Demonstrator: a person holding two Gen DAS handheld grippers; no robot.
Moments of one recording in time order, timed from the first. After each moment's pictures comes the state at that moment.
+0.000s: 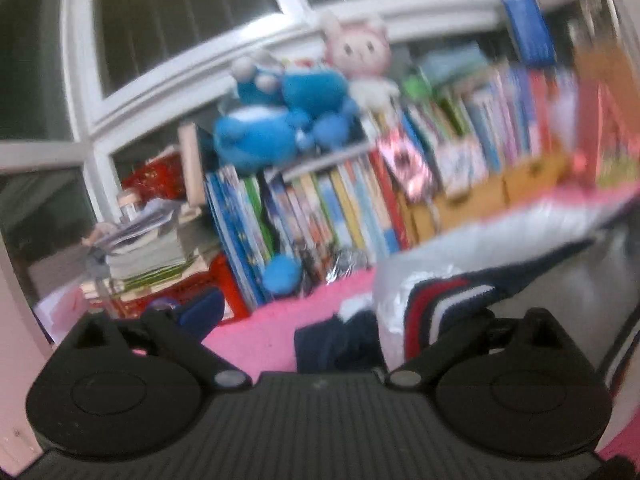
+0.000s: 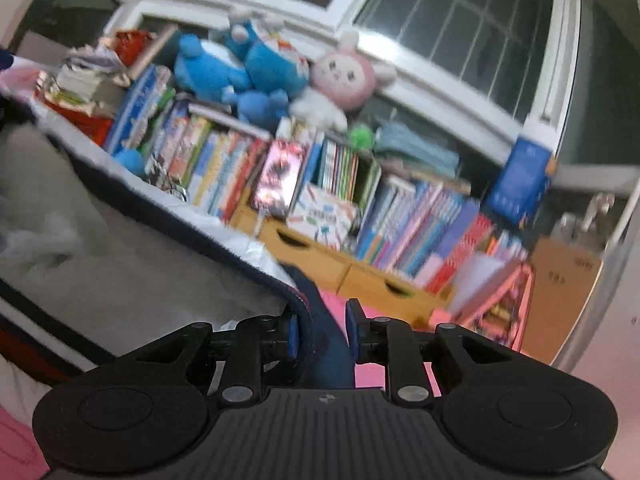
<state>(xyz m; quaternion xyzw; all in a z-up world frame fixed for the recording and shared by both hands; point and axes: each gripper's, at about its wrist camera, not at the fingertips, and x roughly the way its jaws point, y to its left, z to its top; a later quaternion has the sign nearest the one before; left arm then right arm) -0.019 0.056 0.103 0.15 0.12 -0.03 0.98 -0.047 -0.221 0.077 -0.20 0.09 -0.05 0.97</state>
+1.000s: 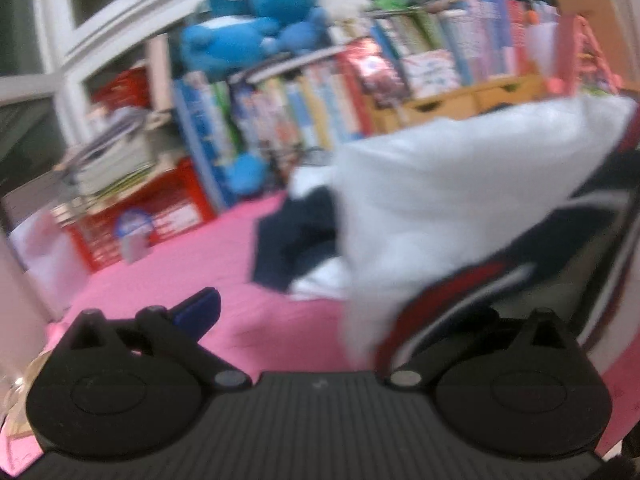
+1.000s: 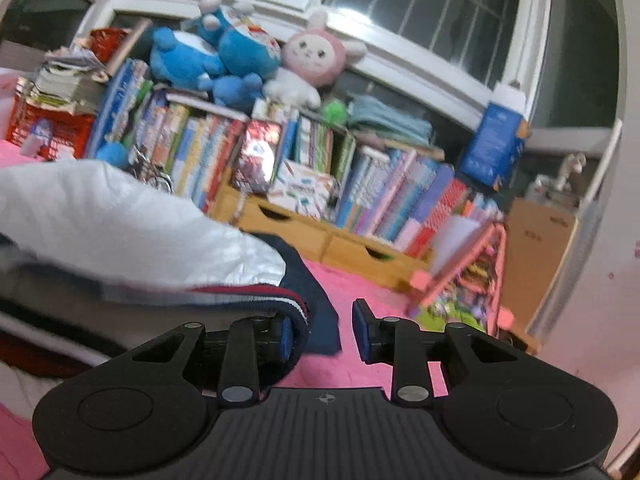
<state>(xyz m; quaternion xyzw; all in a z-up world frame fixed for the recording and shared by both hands) -0.031 0.062 0.034 0.17 0.23 -0.02 0.96 -0.075 -0.236 0.073 -0.17 0.14 -0.08 0.97</state>
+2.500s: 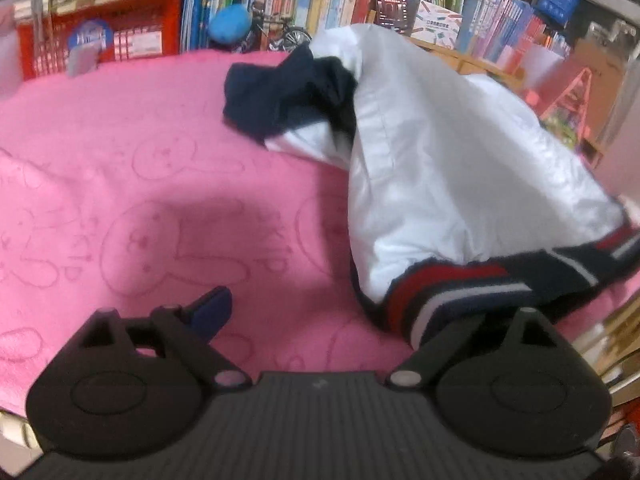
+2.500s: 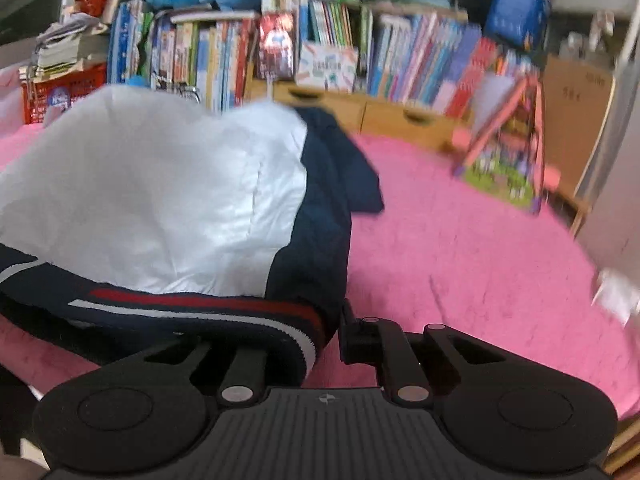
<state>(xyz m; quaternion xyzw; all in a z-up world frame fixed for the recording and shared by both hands) -0.051 0.116 0.022 -0.02 0.40 -0.11 0.91 -0.100 -0.251 0.054 -0.08 0.31 -0.03 0.95</state>
